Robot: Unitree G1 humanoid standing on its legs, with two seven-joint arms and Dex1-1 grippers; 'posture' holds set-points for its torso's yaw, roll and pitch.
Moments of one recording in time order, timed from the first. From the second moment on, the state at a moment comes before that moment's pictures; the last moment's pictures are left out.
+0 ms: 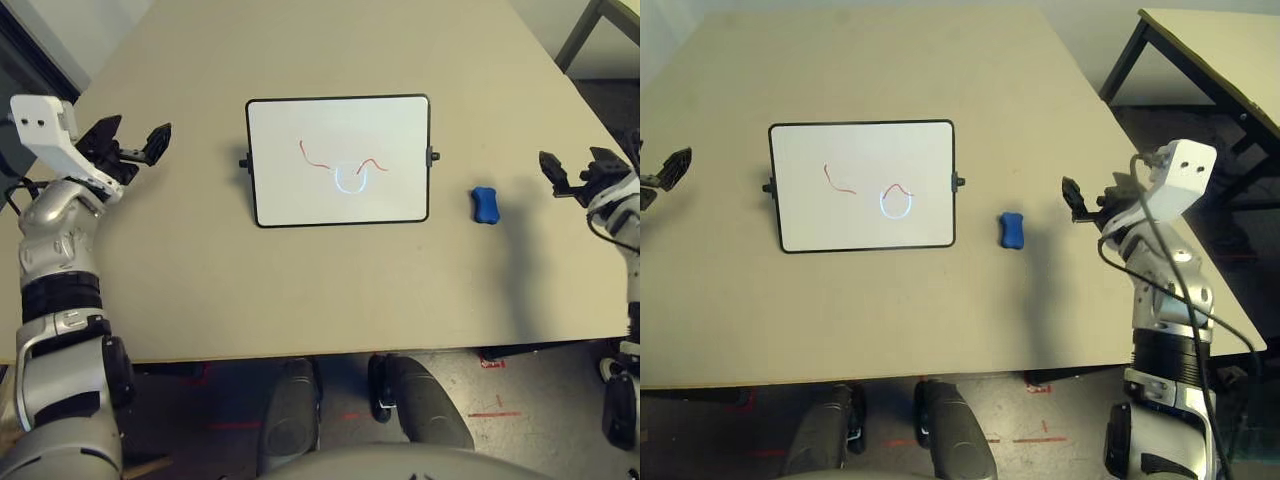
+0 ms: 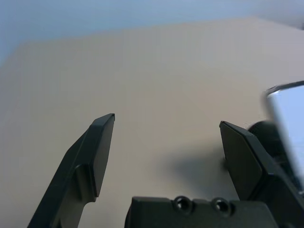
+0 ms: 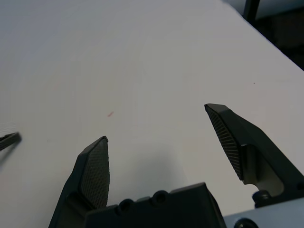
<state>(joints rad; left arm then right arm) -0.69 0.78 0.33 0.55 -0.35 0.14 -0.73 -0.52 -0.67 -0.31 -0.04 0.28 0.85 0.31</state>
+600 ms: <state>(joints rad) -0.67 0.66 0.17 0.12 -0.39 0.40 -0.81 -0.64 -0.65 -0.13 -0.16 0.30 1.38 0.28</state>
